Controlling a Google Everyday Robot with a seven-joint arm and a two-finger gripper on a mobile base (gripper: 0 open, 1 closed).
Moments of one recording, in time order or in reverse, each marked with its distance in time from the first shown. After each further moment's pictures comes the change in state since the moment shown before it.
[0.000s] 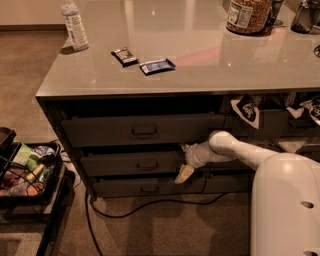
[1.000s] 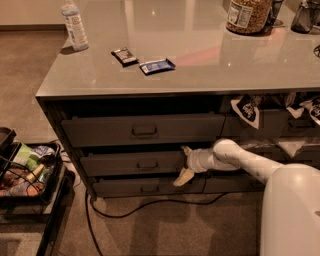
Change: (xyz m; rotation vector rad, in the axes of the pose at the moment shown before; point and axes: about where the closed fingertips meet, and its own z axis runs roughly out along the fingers) arm 0.006 0.007 0.009 0.047 -0.099 0.085
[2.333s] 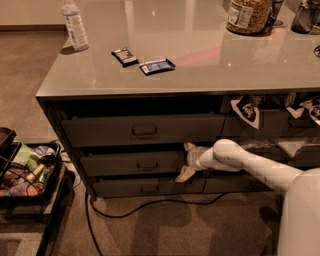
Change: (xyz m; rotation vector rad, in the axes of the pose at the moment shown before) arm -0.023 -0.010 -0.025 0.129 0.028 -0.224
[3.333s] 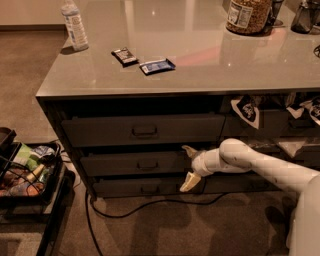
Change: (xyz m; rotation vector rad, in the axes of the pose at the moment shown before) arm -0.011 0.041 -0.036 -0.142 -0.003 0.046
